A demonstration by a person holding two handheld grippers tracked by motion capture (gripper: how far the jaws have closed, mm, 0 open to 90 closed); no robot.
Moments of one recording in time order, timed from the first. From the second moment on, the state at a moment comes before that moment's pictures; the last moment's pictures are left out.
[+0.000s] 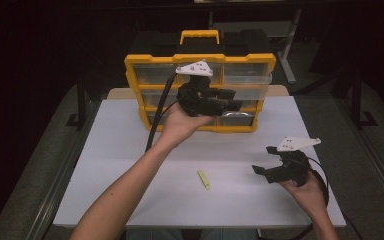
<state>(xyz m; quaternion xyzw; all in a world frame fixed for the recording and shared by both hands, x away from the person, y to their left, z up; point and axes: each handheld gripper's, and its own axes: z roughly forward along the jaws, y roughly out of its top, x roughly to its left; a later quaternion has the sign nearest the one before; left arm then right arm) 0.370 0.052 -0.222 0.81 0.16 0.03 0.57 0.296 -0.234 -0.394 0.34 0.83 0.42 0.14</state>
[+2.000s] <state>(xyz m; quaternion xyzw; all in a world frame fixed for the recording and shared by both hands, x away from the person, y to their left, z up) 0.441 0.001 -0.179 0.91 0.05 0.06 0.40 0.297 -0.238 -0.394 0.34 0.82 0.44 0.13</state>
